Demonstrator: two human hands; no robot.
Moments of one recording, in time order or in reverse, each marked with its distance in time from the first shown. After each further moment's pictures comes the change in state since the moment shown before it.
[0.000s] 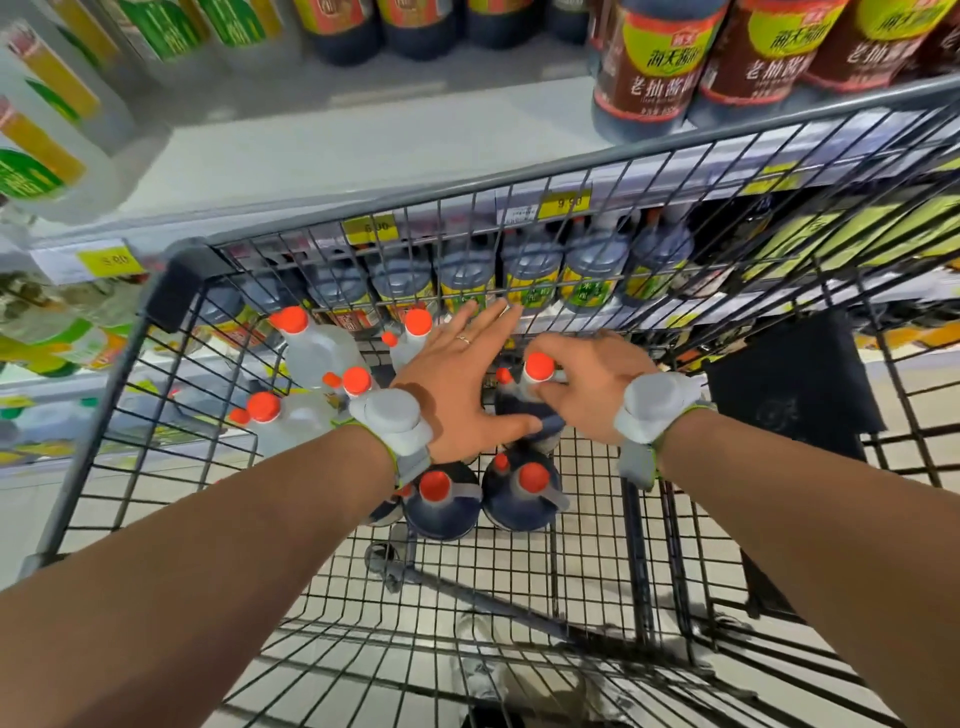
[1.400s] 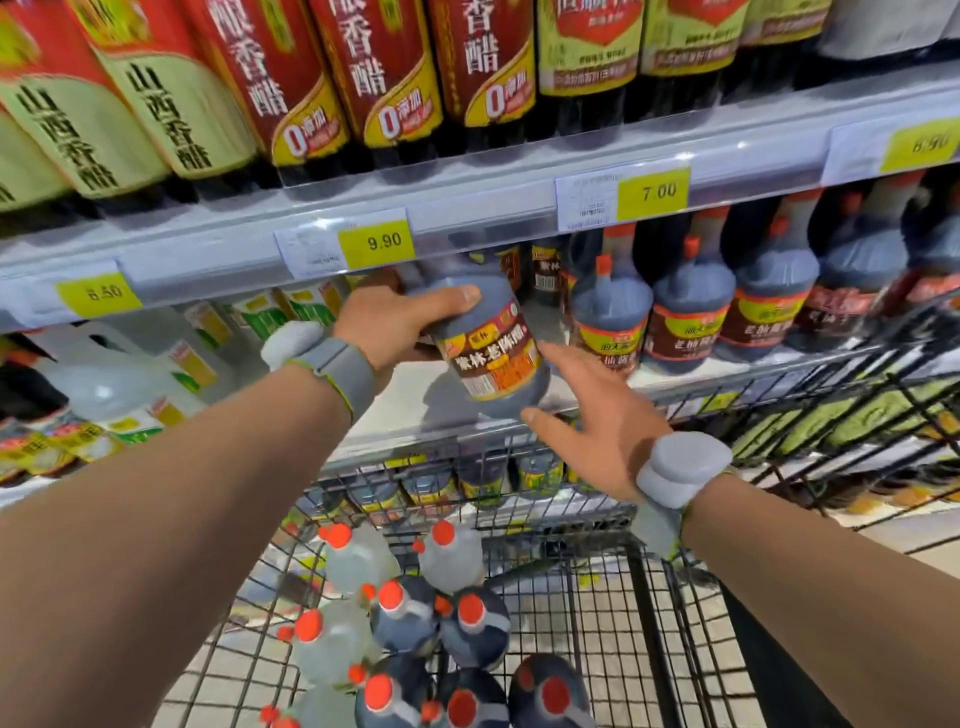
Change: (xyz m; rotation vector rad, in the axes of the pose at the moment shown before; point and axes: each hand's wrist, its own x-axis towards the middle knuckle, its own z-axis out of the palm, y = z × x) left_hand 0.076 0.055 -0.249 -0.922 0.557 -0.162; right_hand 0.032 -0.042 -0.158 0.275 0.326 -0.084
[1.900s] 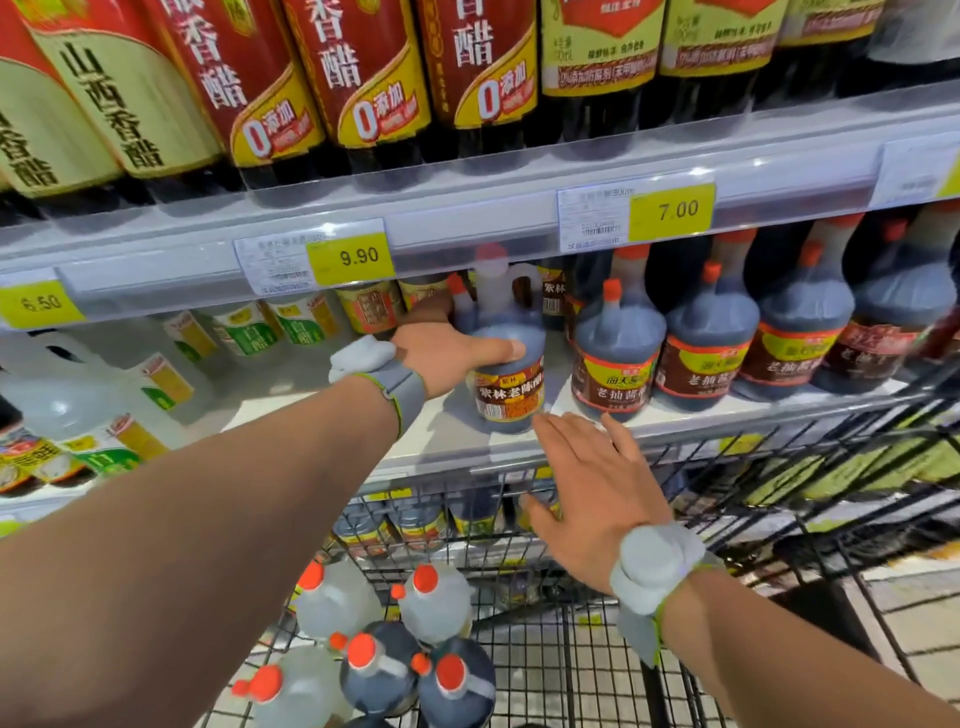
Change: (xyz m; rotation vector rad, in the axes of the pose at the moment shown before) left_hand 0.051 -0.032 0.040 0.549 0.054 0.125; right_hand 0.003 0.028 0.039 -0.516 -0.034 -0.051
